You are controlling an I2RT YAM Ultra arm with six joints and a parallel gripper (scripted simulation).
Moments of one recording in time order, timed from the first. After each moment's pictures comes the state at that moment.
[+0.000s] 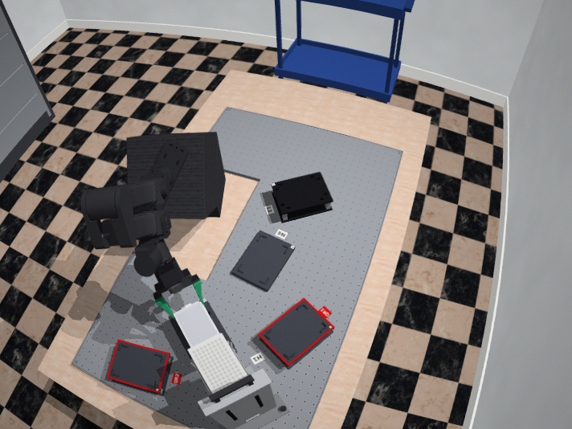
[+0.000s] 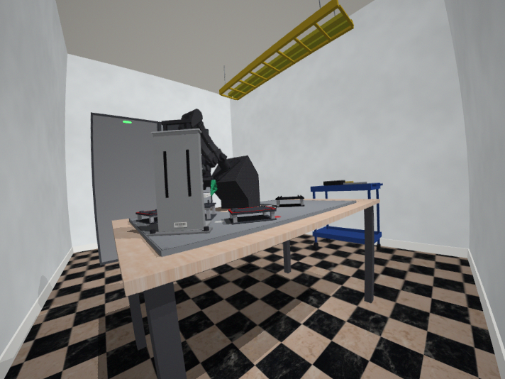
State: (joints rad) arm -0.99 1.49 0.06 1.36 -0.29 -0.43
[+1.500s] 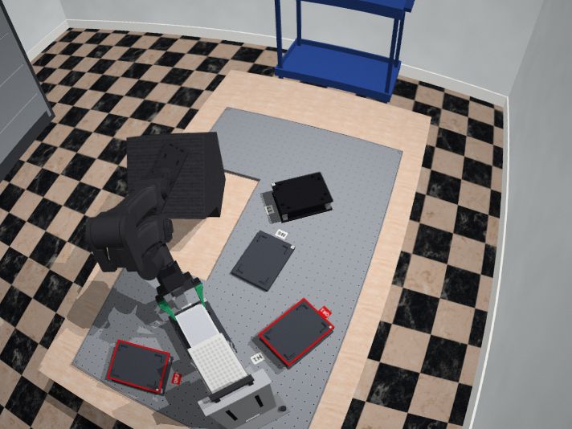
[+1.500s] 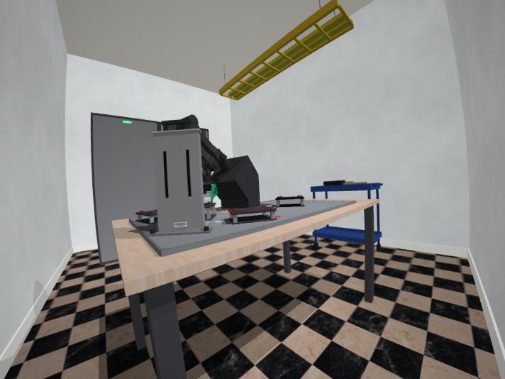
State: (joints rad) arm -1.00 1.71 0.10 1.53 -0.31 -0.43
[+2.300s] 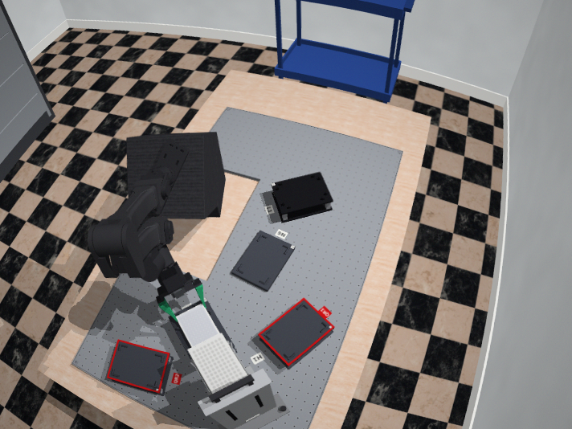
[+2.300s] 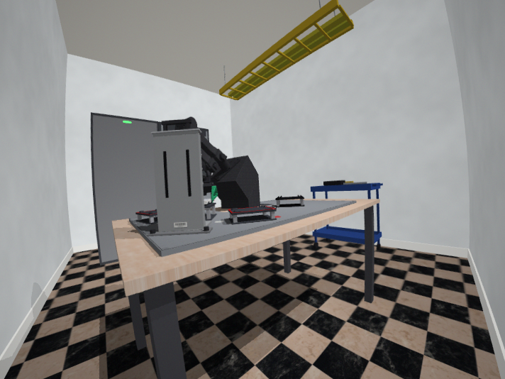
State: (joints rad) arm -1.01 1.77 0.11 1.57 -0.31 -0.43
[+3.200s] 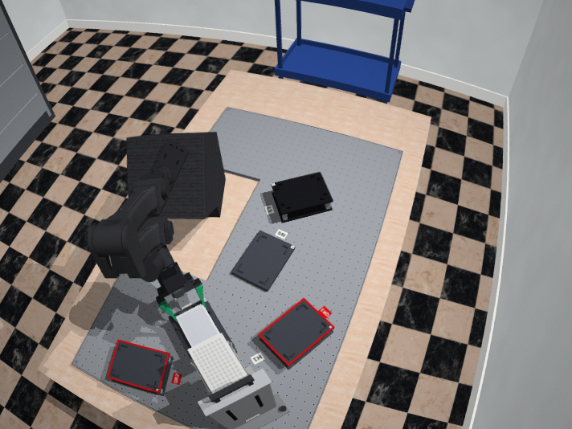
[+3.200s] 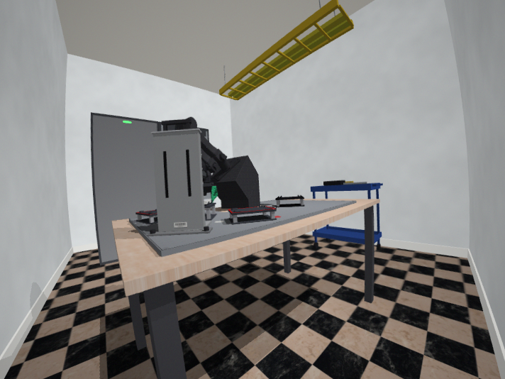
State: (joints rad) arm -1.01 1.78 0.12 1.57 -0.31 -0.43
